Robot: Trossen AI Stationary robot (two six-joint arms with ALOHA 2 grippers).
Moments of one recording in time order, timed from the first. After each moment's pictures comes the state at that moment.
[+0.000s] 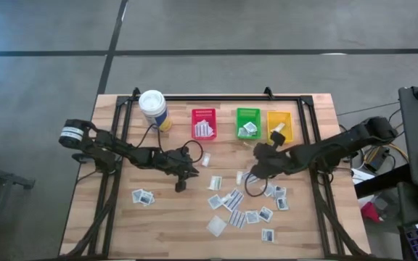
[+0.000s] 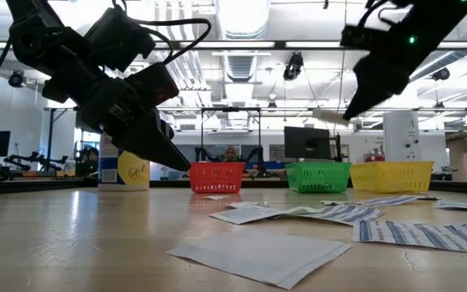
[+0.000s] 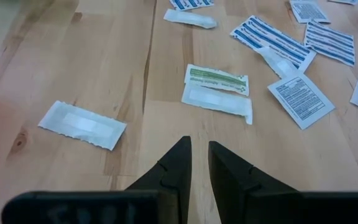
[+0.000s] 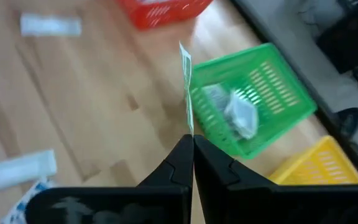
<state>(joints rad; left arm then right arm) -0.08 1.53 0.52 0.43 0.01 -0.14 0.25 1.29 0.78 -0.62 0.75 0.56</state>
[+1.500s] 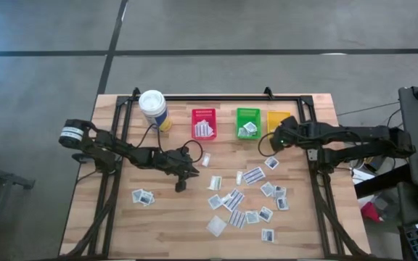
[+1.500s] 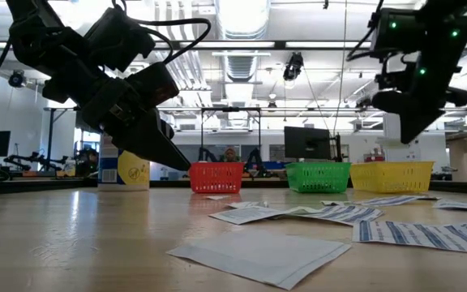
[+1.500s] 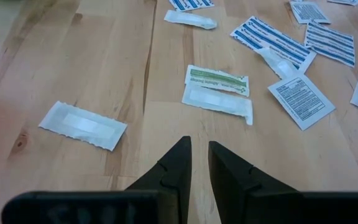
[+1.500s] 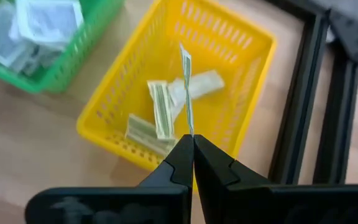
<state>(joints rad) -0.08 1.53 0.52 0.43 0.01 -0.14 -0.21 1.01 0.65 -0.98 0.56 0.88</state>
